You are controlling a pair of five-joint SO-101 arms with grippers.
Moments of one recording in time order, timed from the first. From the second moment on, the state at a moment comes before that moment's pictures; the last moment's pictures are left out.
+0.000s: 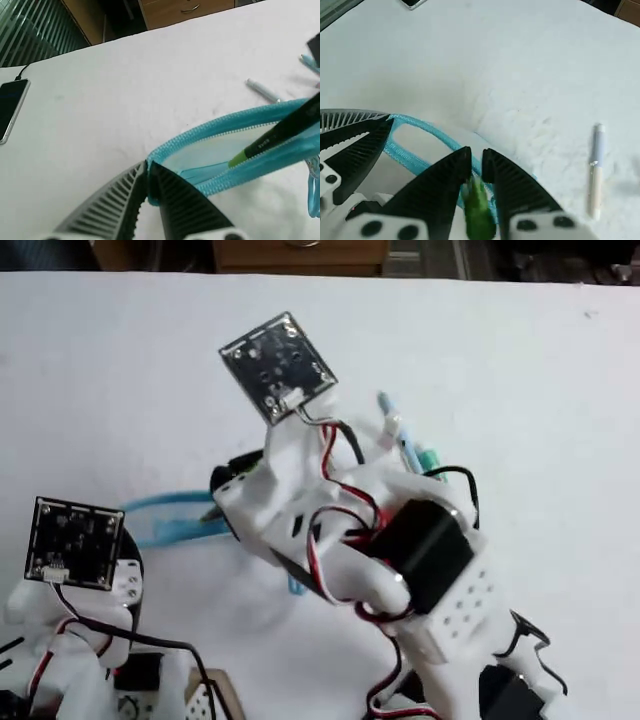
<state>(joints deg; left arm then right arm) -9.2 -76.4 27.0 98.1 -15.5 -52.0 -23.7 -21.2 93.9 -7.4</state>
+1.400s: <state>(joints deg) -9.5 -76.4 27.0 98.1 -15.5 -27.1 53.8 -53.6 90.0 7.1</state>
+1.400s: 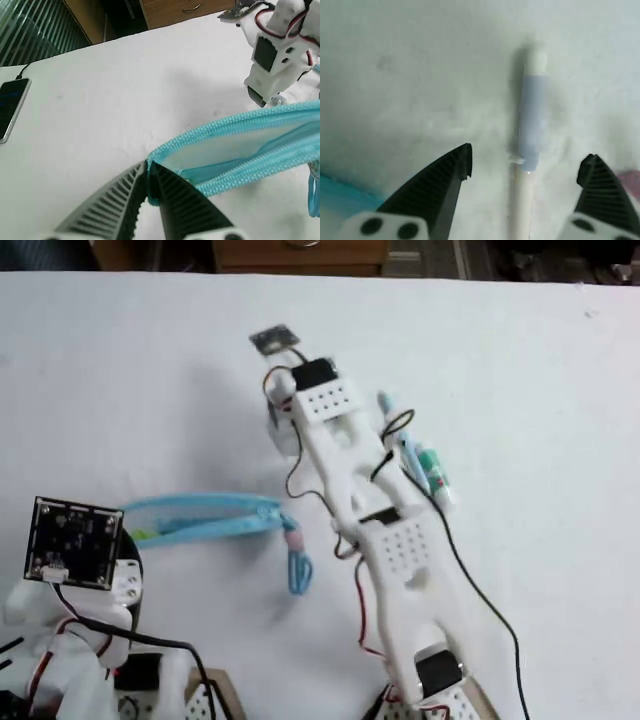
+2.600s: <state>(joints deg) -9.5 -76.4 27.1 98.1 -15.5 -26.0 -4.9 -32.2 99.0 8.0</state>
